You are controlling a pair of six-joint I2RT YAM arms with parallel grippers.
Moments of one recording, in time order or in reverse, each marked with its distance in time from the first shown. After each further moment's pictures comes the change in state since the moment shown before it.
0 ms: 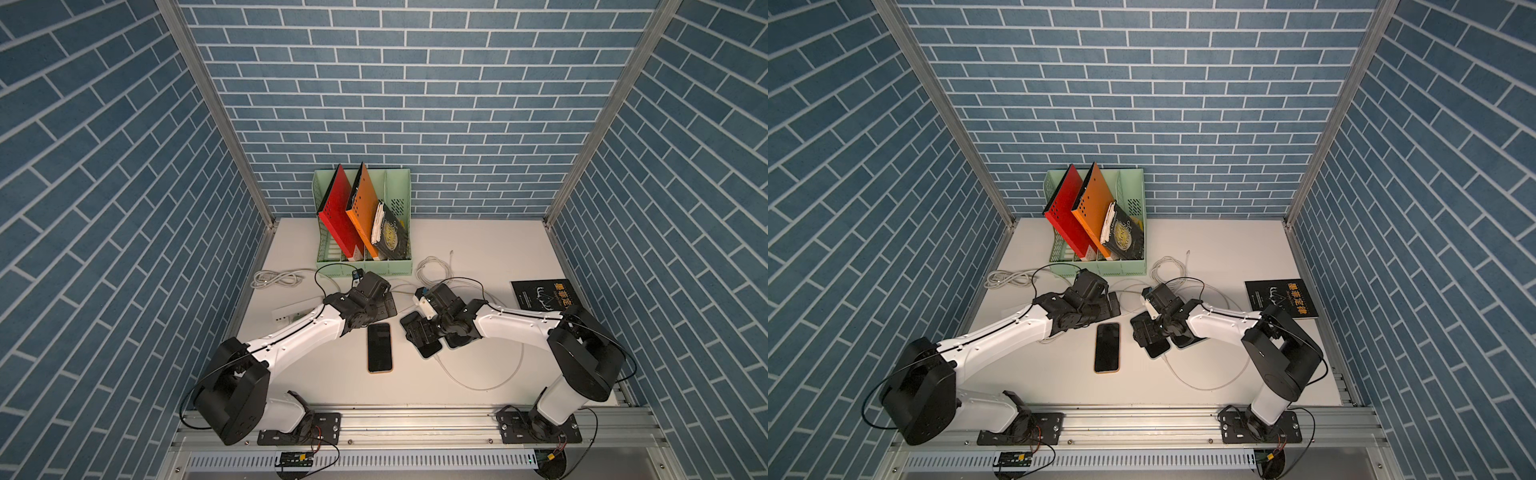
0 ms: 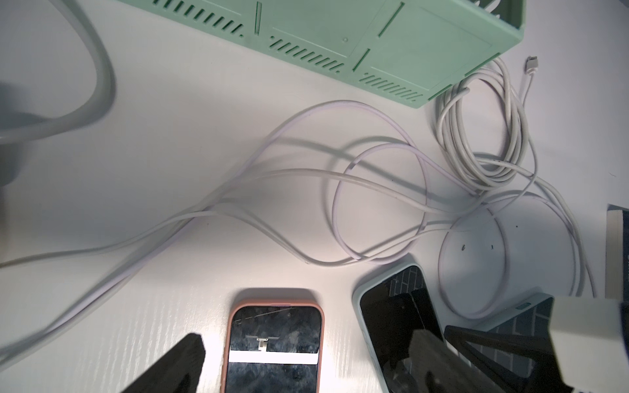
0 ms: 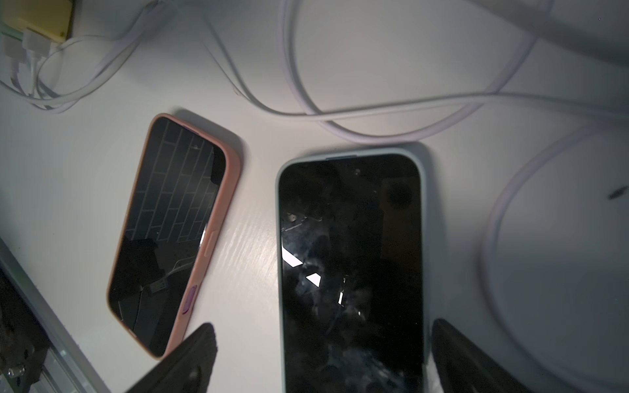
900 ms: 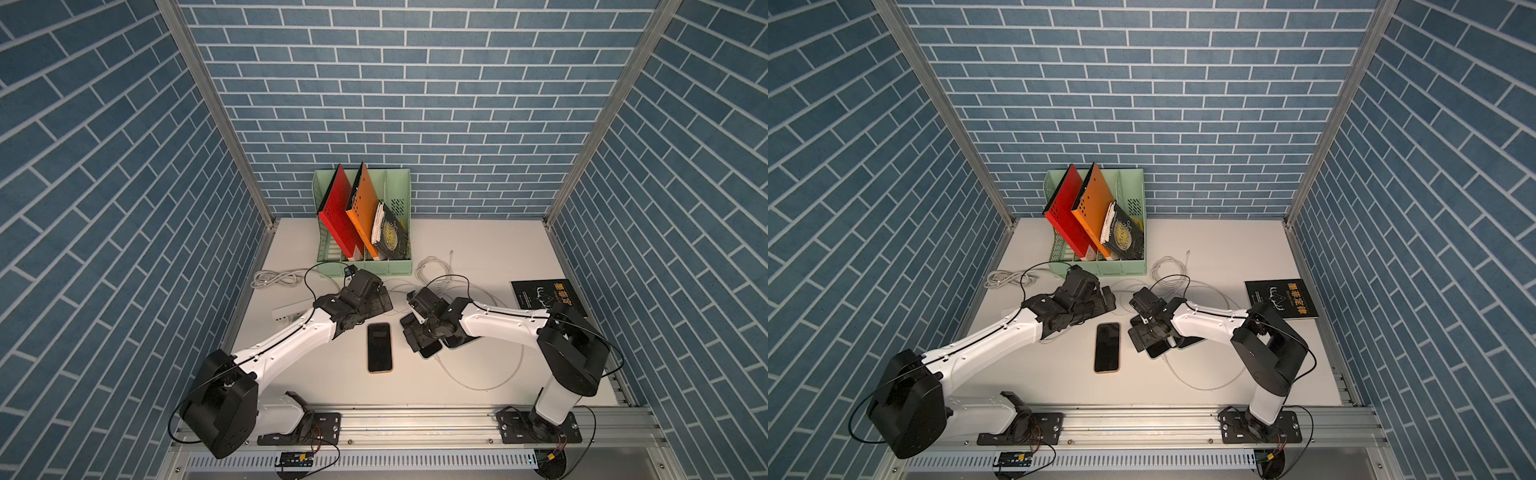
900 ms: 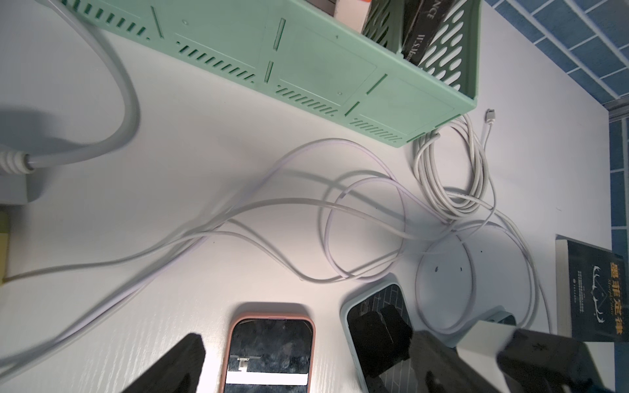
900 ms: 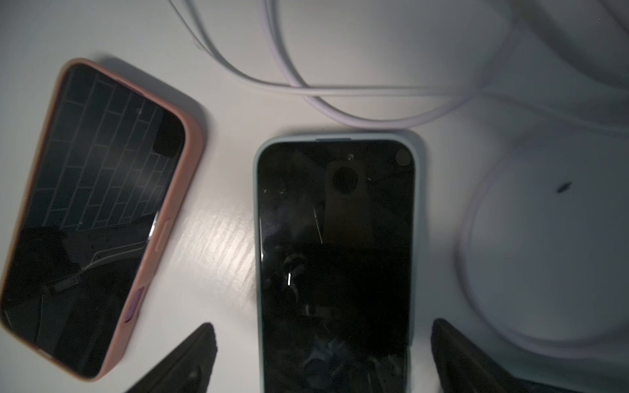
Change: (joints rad) left arm 0.038 -0.072 -0.026 0.043 -0.001 -0.016; right arm 0.099 0.082 0.139 -0.196 0.209 -0.042
